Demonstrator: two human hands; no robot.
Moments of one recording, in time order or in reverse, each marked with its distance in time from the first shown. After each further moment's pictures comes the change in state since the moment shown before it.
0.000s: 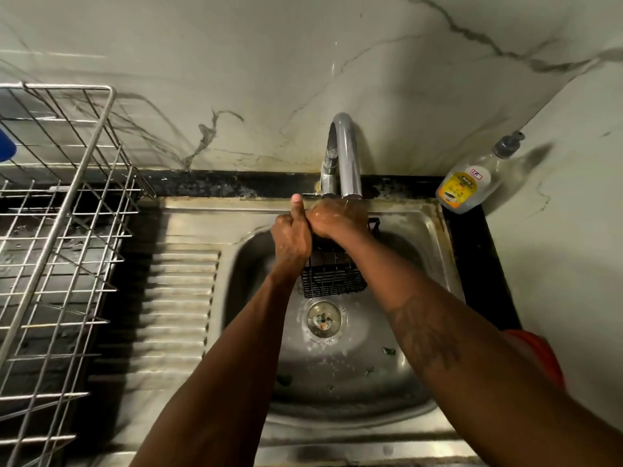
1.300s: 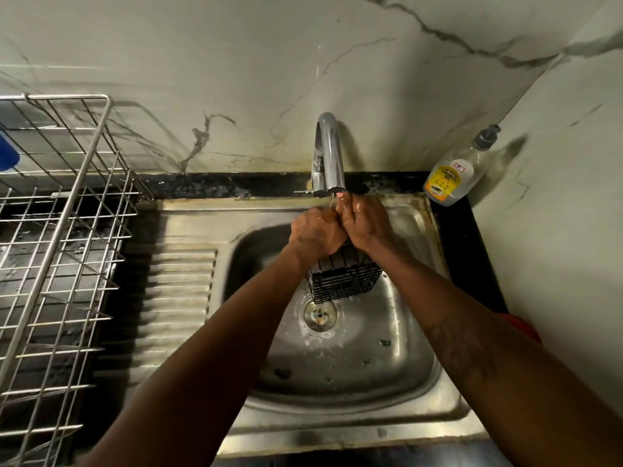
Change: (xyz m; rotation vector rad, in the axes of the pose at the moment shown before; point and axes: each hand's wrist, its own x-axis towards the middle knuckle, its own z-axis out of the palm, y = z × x) left_hand -0.023 0.021 0.025 1.112 -0.370 0.581; right_hand -0.020 0.082 0.030 0.441 0.644 -0.176
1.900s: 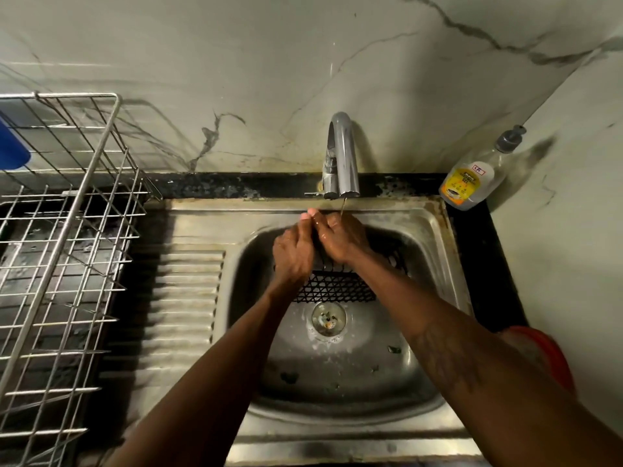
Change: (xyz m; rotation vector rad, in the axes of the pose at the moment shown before) left_hand -0.031 -0.049 0.021 -0.712 0.262 -0.360; right_hand -0.005 -0.037 0.034 0.136 -0.405 0.125
